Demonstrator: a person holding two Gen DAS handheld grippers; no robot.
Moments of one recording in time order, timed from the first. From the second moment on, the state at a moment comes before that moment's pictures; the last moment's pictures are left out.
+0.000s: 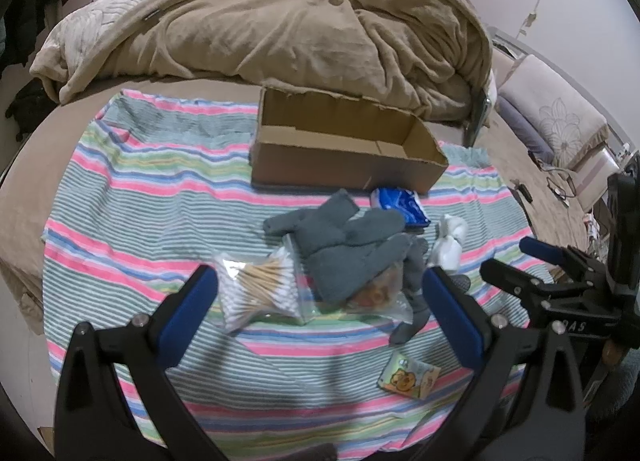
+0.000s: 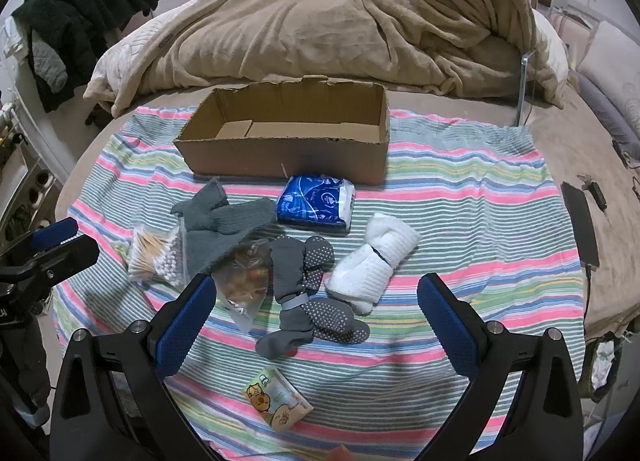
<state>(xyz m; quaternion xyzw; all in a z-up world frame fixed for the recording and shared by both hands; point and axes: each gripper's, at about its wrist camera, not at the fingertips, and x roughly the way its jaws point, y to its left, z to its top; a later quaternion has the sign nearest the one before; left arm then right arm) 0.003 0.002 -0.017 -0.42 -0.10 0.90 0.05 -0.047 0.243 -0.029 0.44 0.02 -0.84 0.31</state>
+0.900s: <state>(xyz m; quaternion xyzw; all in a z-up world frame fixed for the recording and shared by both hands) -0.036 -0.013 -0.093 -0.50 -0.10 0.86 0.02 -0.088 0.230 -0.079 0.50 0.03 -0.81 0.30</state>
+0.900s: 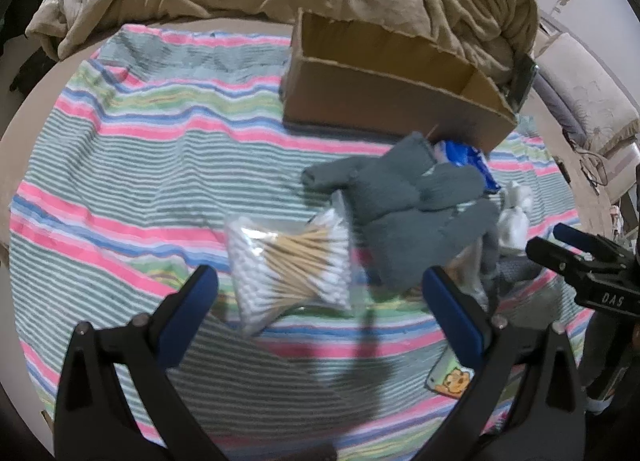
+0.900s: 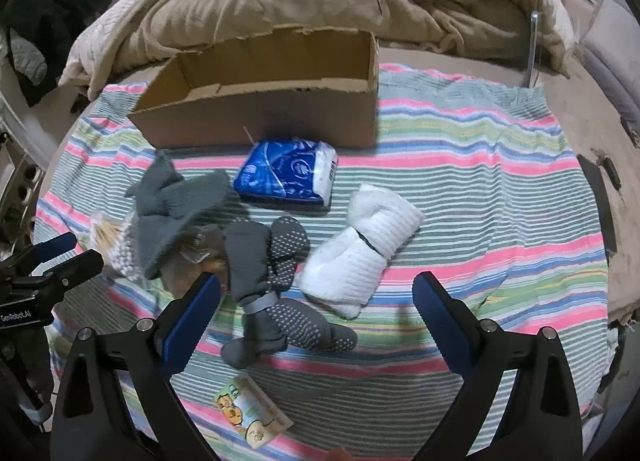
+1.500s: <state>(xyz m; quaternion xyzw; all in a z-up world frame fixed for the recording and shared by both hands) -0.066 -0.018 -0.136 -0.53 -0.09 0.84 0.01 -0.128 0.227 -0.116 0.53 0.03 -0.80 0.28</state>
